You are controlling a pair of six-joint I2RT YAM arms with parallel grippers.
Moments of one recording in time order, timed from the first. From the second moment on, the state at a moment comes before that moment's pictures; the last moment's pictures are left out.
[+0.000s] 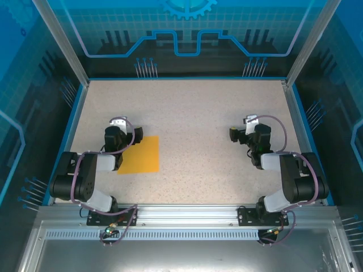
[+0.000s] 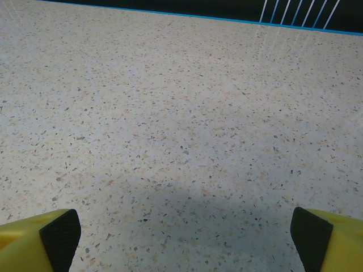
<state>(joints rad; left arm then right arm) -0.01 1.52 0.40 0.68 0.00 -0.11 0.05 1.50 0.42 0.64 -0.06 -0.07</state>
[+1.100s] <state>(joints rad) -0.02 1.40 0.42 0.51 -0.04 -0.12 0.04 1.45 0.43 0.57 -0.07 -0.05</state>
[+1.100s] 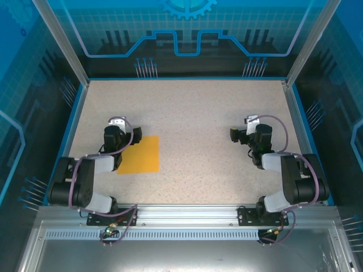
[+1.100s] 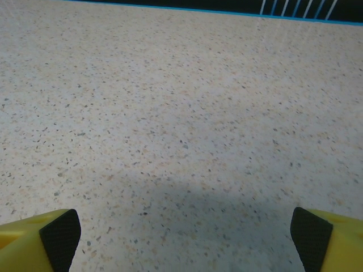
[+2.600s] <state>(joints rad) -0.44 1.73 0.98 -0.62 -0.14 -0.62 0.26 0.96 0.78 -0.46 -0.01 0.16</state>
